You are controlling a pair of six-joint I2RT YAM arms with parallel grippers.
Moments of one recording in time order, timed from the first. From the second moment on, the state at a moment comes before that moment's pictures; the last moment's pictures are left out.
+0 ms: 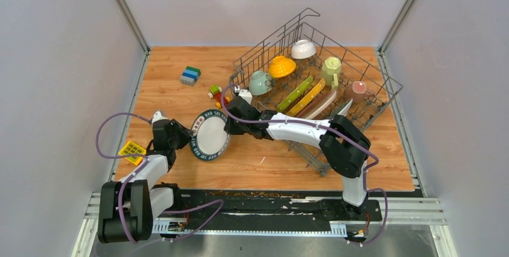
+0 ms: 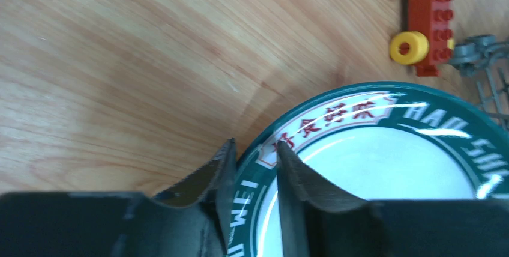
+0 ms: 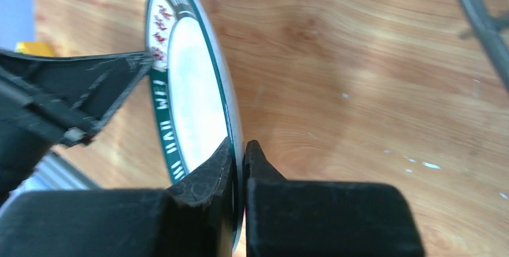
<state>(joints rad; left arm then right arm) 0.06 1.08 0.23 0.20 0.07 -0.71 1.01 1.92 1.38 -0.15 0.12 0.86</state>
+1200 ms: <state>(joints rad) -0.83 0.64 0.89 -0.21 -0.15 -0.02 0.89 1.31 1.33 -0.37 0.24 0.66</state>
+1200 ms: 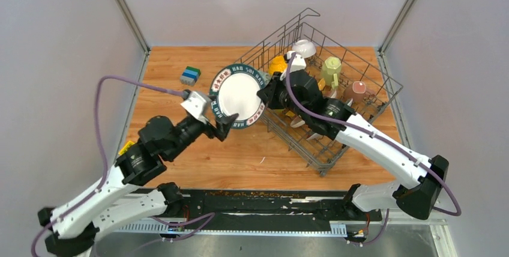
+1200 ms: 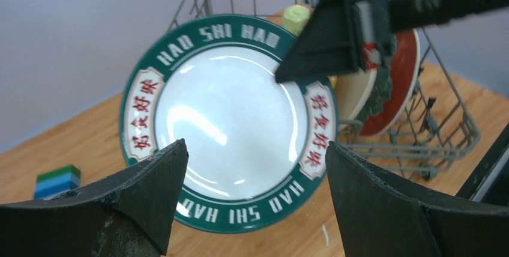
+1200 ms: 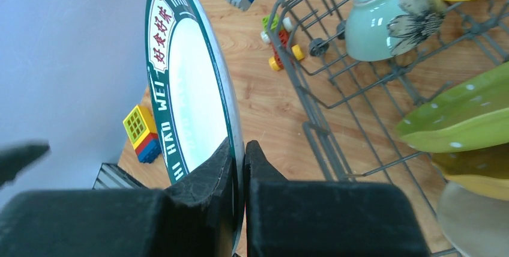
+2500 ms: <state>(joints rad) -1.30 1.33 0.96 0.32 -0.82 0.87 0.80 1.15 1.33 -0.54 0.30 0.91</state>
